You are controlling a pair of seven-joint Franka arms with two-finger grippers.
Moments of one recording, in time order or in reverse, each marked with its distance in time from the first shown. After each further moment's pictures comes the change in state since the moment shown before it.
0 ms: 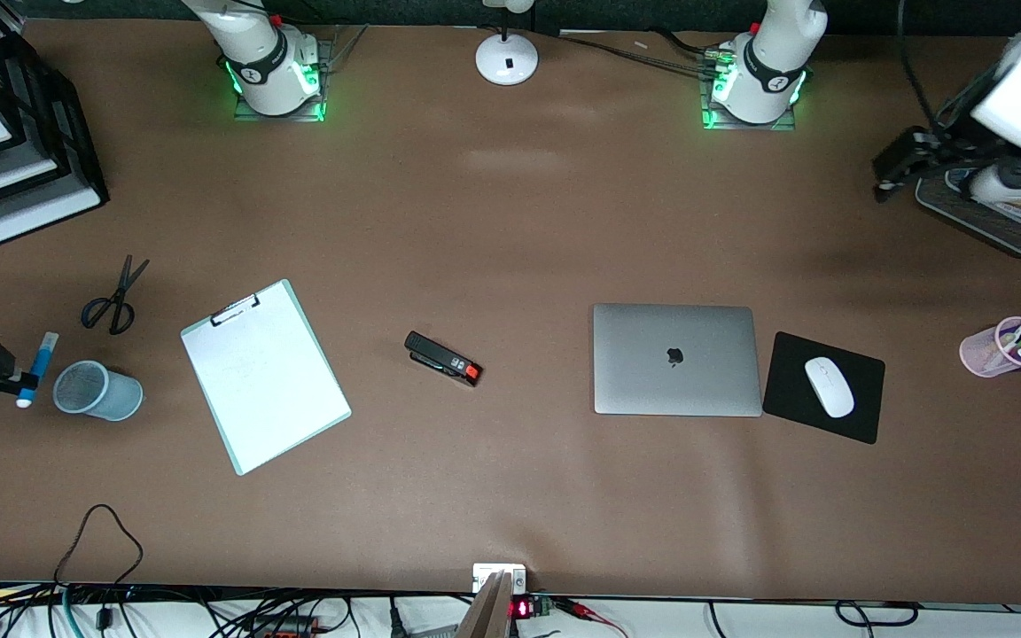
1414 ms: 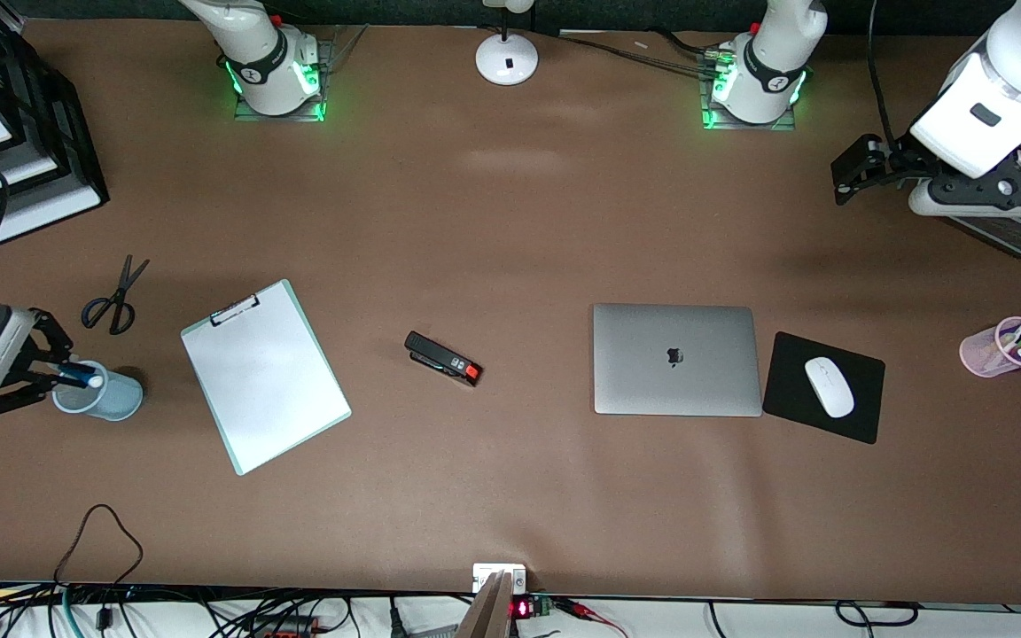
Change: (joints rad) left arm 0.002 0.056 -0.033 0.033 0.001 -0.035 -0.003; right arm 0.167 -0.091 0.044 0.020 -0.150 -0.085 -0.644
